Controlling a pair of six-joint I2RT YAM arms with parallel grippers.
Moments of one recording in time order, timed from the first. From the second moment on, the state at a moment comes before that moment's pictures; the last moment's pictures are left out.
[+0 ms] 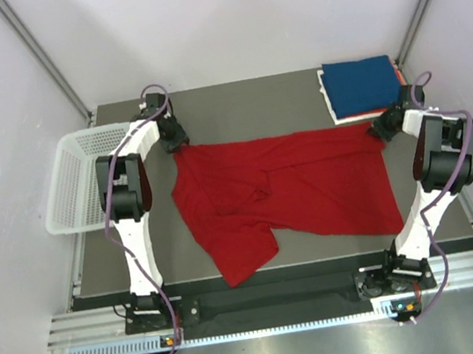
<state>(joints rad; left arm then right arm) -0.11 2.26 1.81 -0.57 0.03 -0.52 -0.30 1.98 1.23 -0.16 -0.22 0.75</state>
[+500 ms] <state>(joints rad) -0.12 2.17 1.92 -0.71 -0.02 -0.47 -0.29 1.89 1.32 -0.43 -0.10 0.72</state>
